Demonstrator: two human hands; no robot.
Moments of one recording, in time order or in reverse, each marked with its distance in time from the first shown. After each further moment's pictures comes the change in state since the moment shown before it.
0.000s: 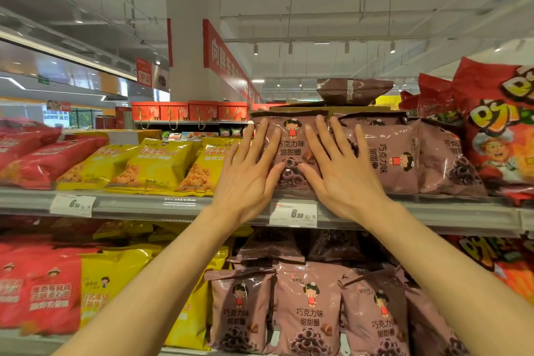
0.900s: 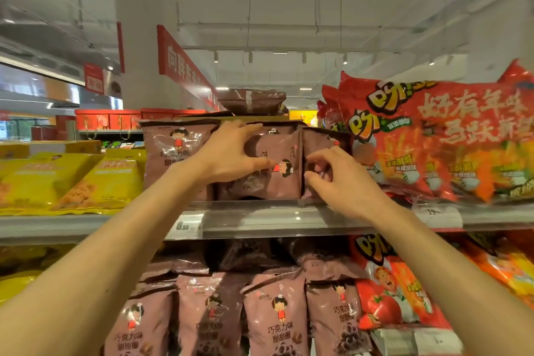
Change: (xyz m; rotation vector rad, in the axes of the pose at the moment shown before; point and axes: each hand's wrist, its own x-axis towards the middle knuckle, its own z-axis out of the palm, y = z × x) left_hand 0.112 0.142 -0.020 -0.277 -0.274 -0.009; right_hand -0.073 0.155 -0.068 0.480 -0.121 0.320
